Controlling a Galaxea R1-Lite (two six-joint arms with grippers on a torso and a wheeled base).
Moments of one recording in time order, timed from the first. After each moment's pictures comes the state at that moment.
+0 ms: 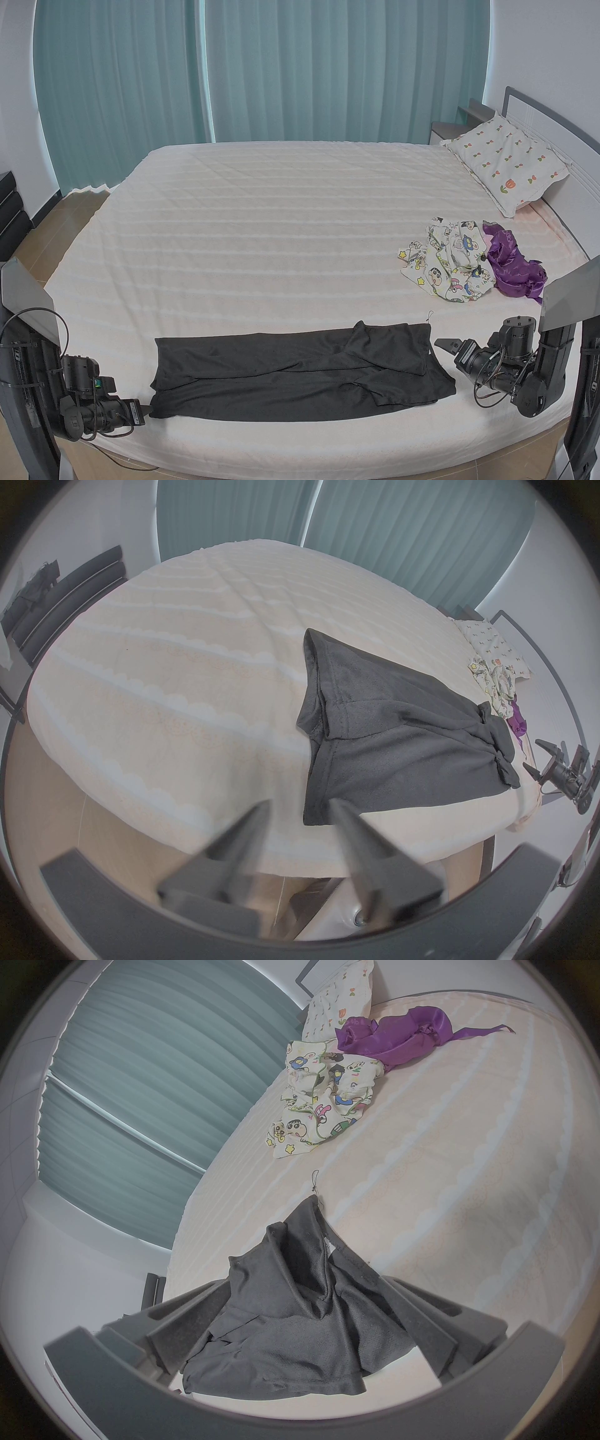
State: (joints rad) left arm 0.19 2.32 -0.03 -1.36 -0.24 -0.12; right arm 0.14 2.29 -0.24 -1.50 0.13 0.84
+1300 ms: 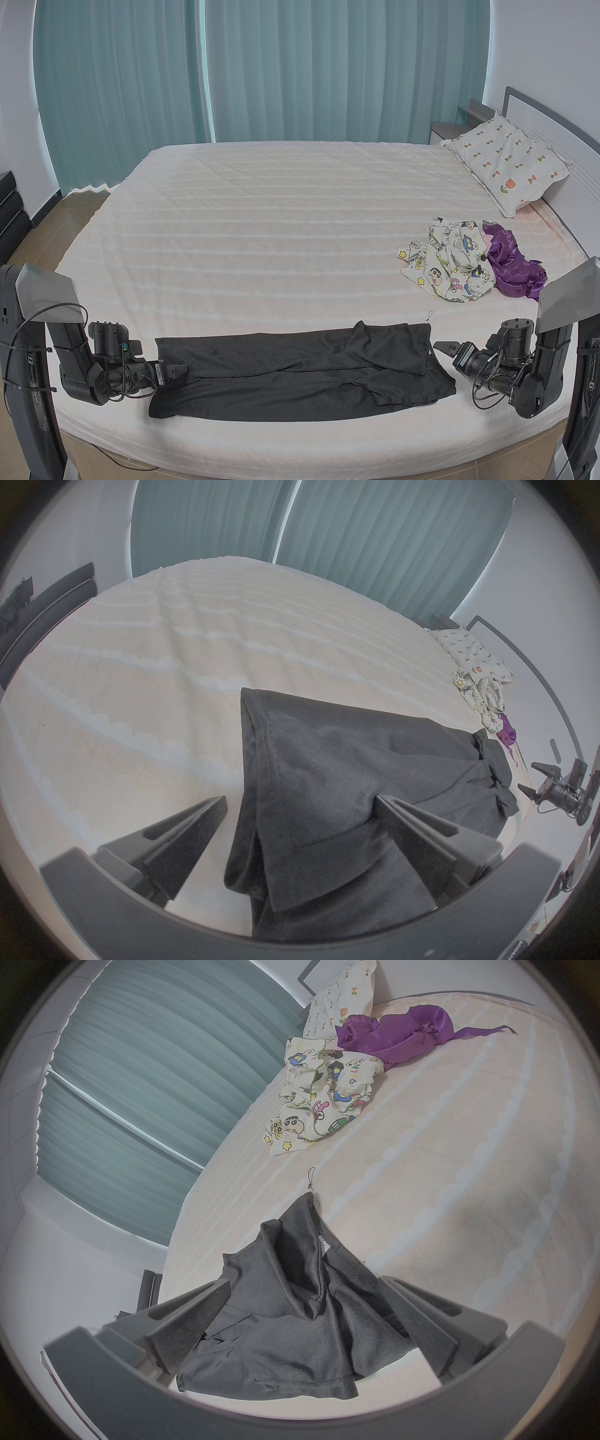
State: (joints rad) left arm 0.08 2.37 -0.48 -1.10 -0.27 -0.16; right arm 0.14 2.32 -0.25 -1.52 0.13 0.82
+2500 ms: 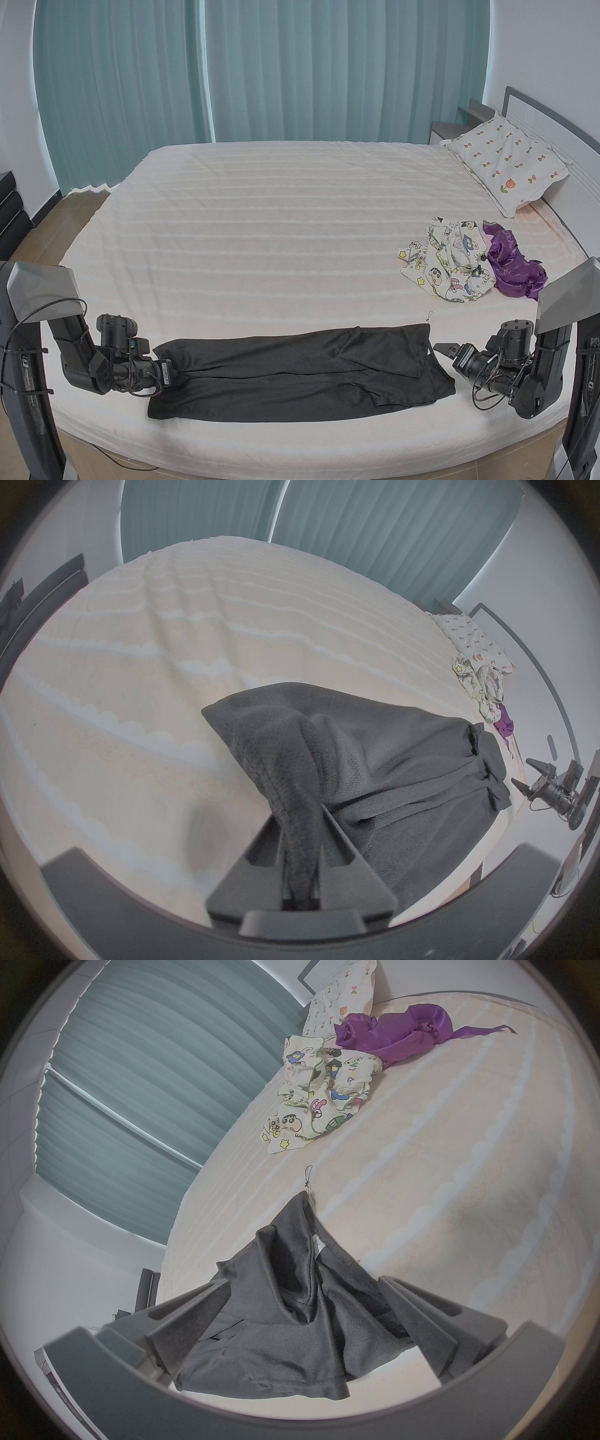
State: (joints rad) left arm 0.04 2.31 -0.55 -0.86 -0.26 -0.17; right arm 0.13 2.33 -0.24 -1.52 0.13 0.81
